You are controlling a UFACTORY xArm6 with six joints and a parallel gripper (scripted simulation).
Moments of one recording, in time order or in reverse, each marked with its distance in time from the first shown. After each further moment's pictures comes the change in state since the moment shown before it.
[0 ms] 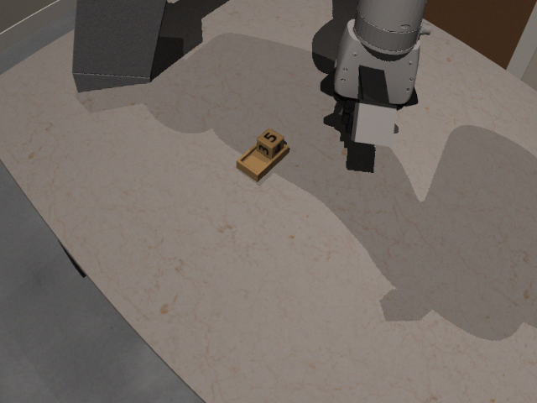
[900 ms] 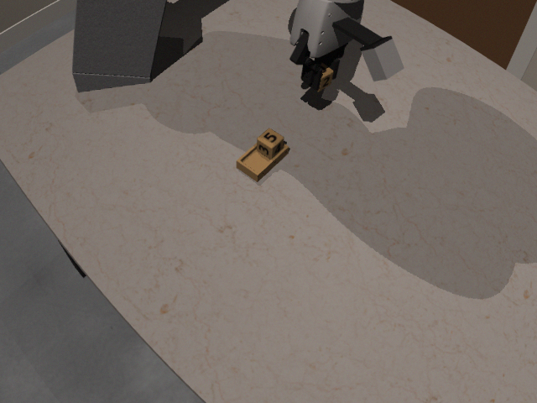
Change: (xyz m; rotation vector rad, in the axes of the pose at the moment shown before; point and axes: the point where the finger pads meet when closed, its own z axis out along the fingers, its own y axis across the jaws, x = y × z) arm -0.088 0.061 -0.001 -0.041 0.001 -0.842
